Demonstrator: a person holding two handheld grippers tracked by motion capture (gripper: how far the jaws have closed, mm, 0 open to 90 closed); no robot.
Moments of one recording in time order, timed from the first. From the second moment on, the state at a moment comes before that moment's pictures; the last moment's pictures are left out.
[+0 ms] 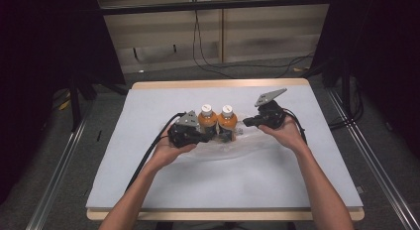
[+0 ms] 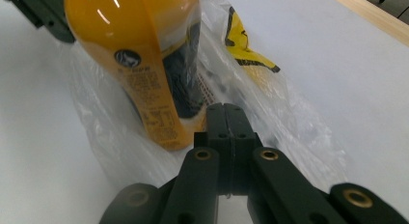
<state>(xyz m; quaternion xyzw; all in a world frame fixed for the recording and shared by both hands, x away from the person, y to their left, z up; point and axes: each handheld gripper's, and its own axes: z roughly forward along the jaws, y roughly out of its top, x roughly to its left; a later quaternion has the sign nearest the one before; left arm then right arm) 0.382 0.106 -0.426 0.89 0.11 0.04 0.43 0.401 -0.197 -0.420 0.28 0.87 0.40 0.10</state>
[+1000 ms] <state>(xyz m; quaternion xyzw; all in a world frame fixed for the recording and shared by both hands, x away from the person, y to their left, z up) 0.380 0.077 -0.469 0.92 0.13 0.06 0.37 0.450 -0.156 -0.463 0.31 0.87 0.37 0.04</state>
